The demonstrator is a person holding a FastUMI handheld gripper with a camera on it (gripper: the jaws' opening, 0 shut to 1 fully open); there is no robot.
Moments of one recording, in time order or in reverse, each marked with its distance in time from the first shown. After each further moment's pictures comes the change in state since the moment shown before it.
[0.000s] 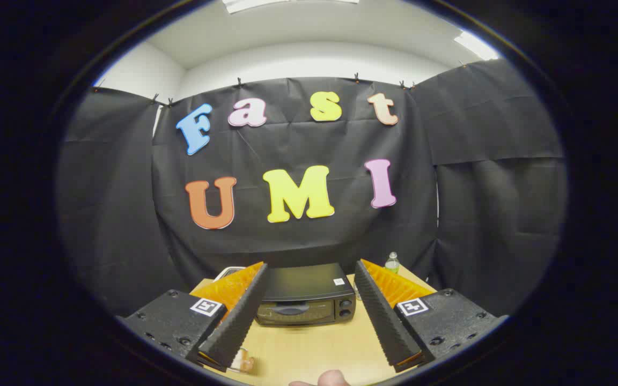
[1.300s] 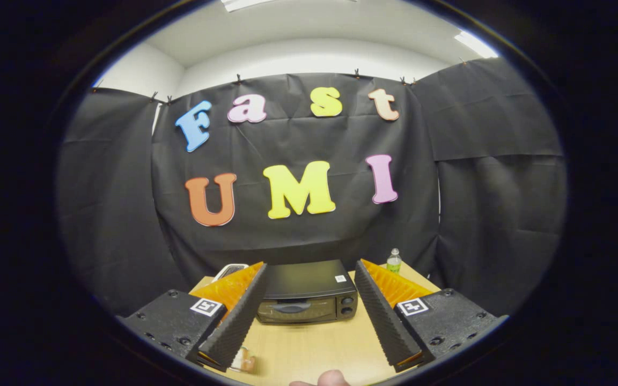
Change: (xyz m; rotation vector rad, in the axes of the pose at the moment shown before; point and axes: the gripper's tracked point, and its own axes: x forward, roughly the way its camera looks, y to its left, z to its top) arm 0.008 -0.001 -0.004 0.003 0.021 0.001
